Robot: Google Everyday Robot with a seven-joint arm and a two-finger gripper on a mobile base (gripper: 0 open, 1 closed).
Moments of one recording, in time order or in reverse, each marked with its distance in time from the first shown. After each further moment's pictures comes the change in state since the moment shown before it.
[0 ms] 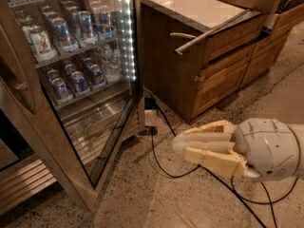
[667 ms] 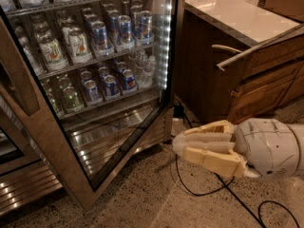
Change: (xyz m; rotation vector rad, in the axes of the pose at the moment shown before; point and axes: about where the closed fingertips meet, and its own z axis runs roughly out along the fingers) arm 0.000 0.000 0.000 0.000 0.000 0.000
